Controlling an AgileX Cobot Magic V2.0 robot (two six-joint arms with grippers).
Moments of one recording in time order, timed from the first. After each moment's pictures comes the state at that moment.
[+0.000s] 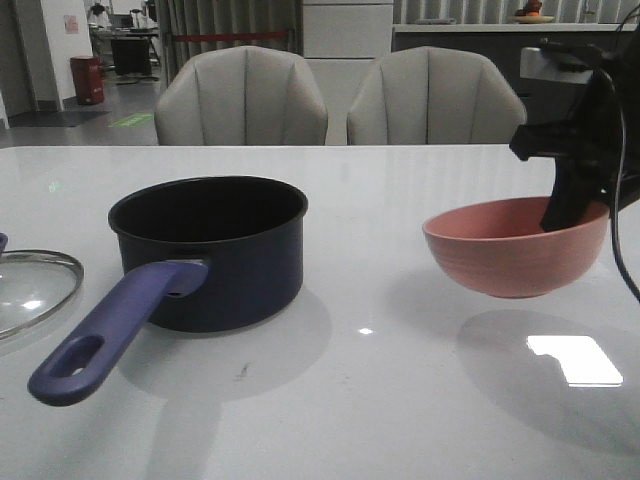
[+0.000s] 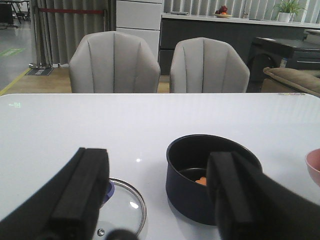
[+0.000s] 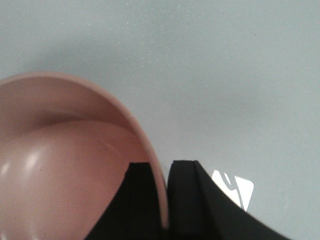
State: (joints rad) left arm -0.23 0.05 -0.33 -0.04 0.39 -0.06; right arm 0.11 1.79 -1.22 0.29 0.72 -0.22
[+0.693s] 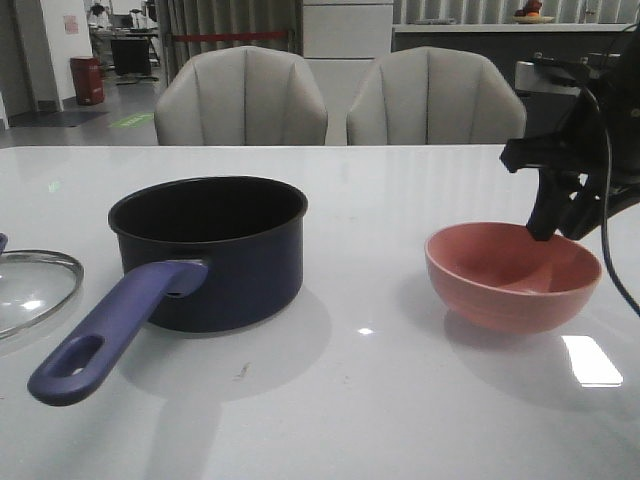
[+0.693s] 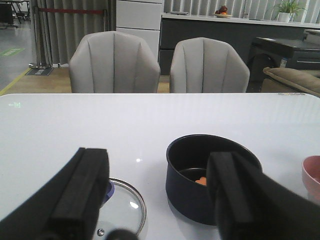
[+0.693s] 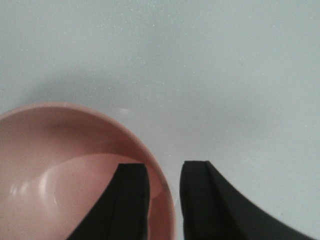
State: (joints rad) left arm -0.23 0.05 -0.33 -0.04 0.39 -0.06; right arm 0.11 1.80 -1.22 0.27 0.62 -0.23
